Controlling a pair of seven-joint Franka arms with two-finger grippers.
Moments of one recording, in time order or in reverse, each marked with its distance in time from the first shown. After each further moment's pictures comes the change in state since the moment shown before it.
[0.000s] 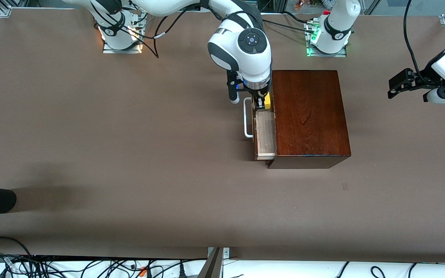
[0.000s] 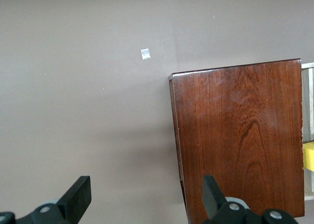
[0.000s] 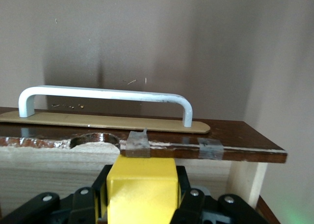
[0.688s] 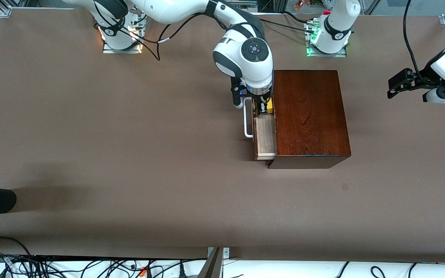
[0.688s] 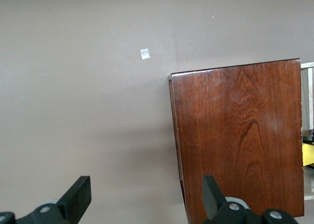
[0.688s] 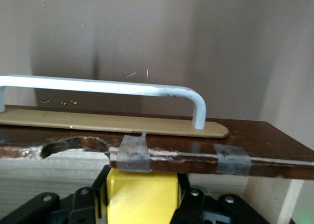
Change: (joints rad) left arm 0.000 0.000 -0.002 0.000 0.000 0.000 0.000; right arm 0.028 0.056 -0.023 0.001 0.000 0.080 0.005
